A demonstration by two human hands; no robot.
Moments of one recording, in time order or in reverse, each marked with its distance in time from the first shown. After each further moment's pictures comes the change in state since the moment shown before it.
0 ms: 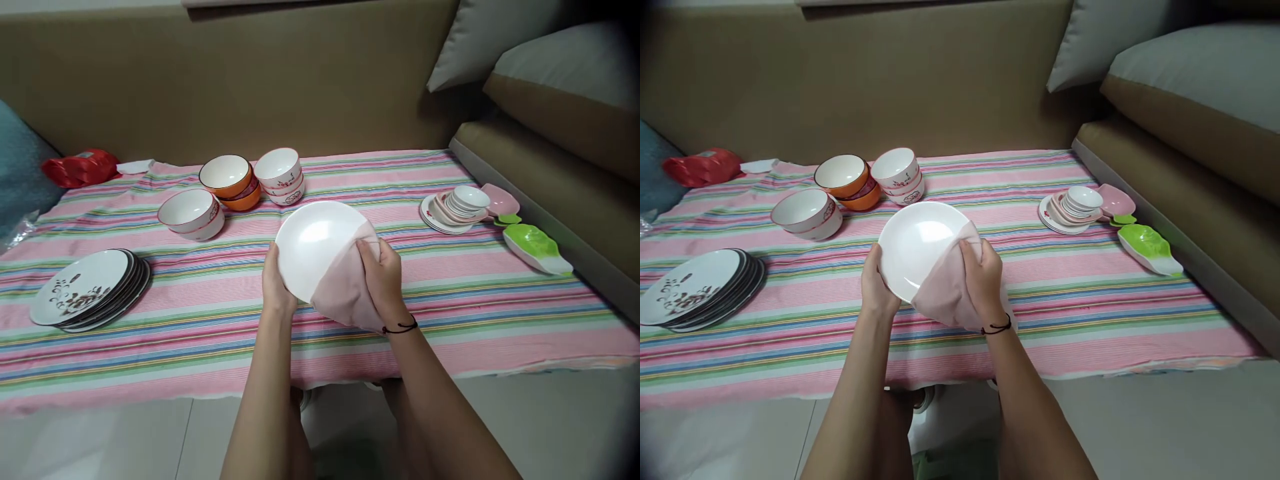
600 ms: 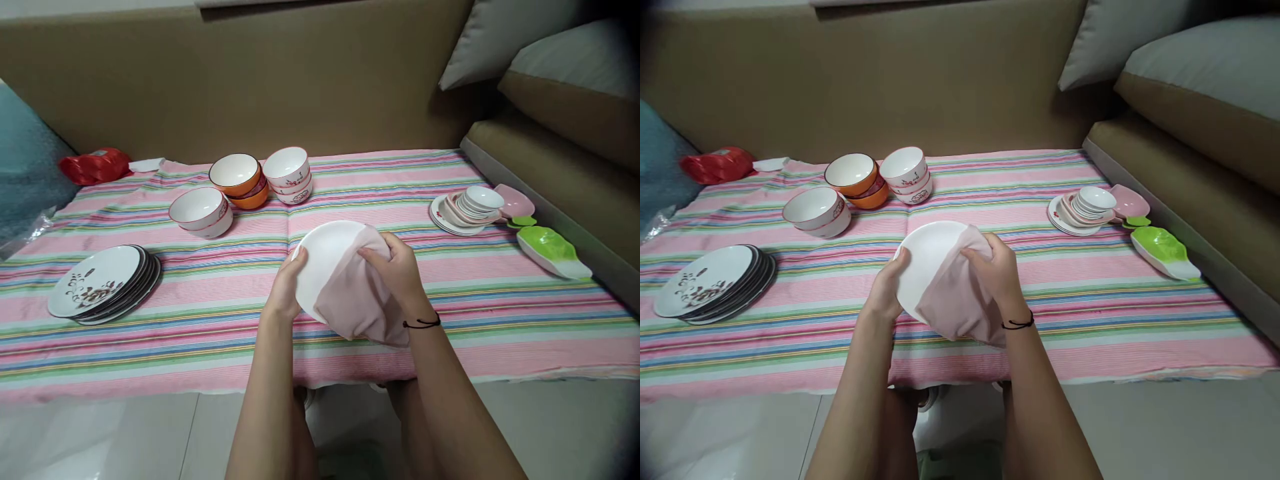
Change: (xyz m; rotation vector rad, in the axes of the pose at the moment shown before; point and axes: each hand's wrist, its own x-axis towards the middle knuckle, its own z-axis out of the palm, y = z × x) left_hand -0.008 0.008 -0.012 -0.082 -0.323 -0.283; right_hand 0.016 -0.002 -0.017 -0.098 -0.223 -0.142
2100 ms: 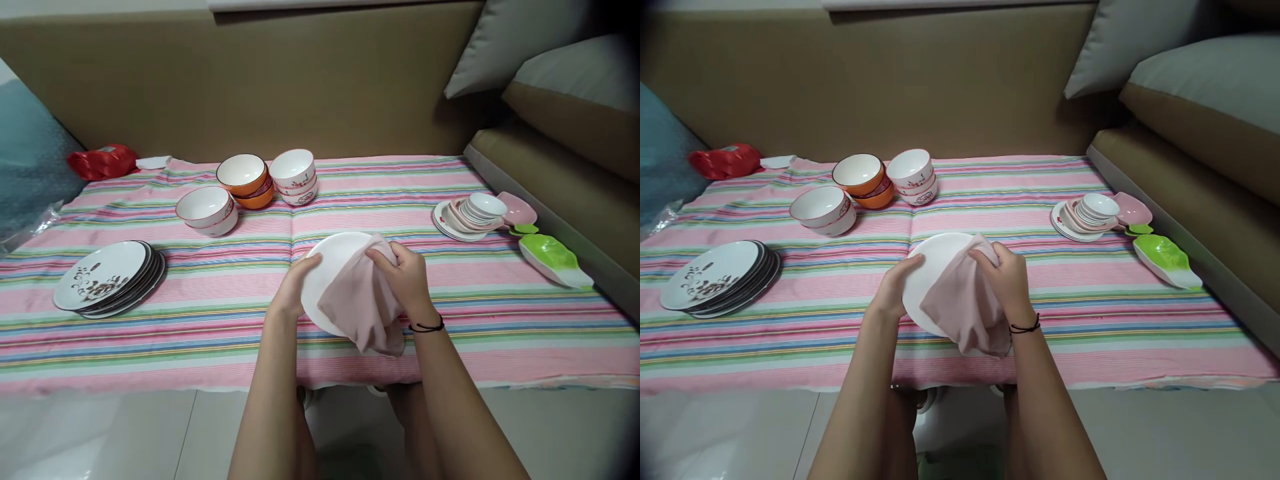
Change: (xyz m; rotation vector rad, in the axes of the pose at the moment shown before) left_hand -0.003 0.004 0.001 -0.040 -0.032 -0.196; right_hand -0.005 0.008 -0.006 -0.260 0.069 -0.085
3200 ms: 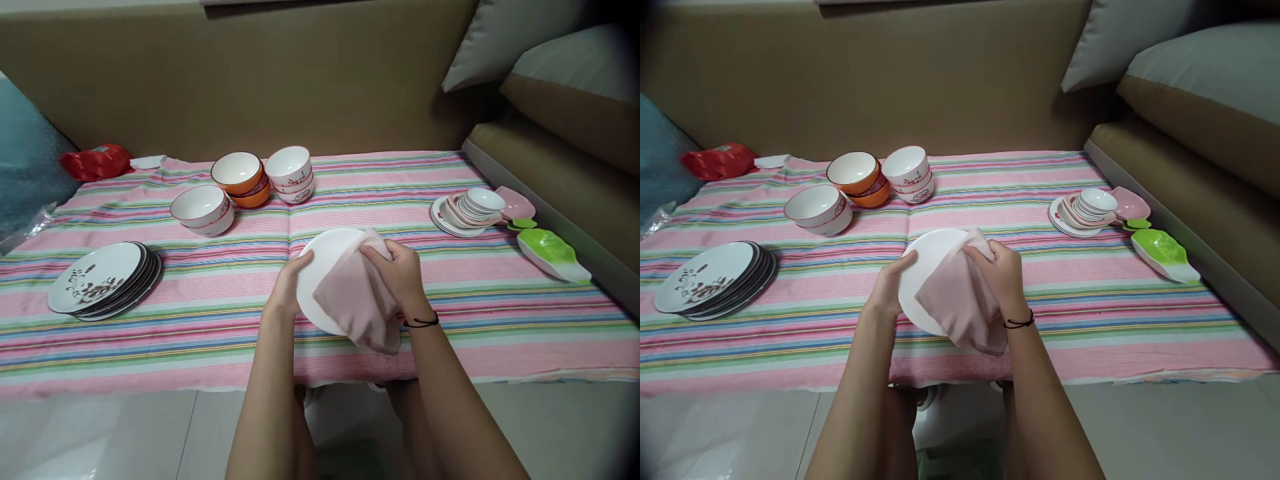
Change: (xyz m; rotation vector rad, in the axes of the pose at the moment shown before) left_hand 0.004 0.001 0.000 -0.079 0.020 -0.028; right_hand 0.002 -0.001 0.006 0.018 0.002 0.089
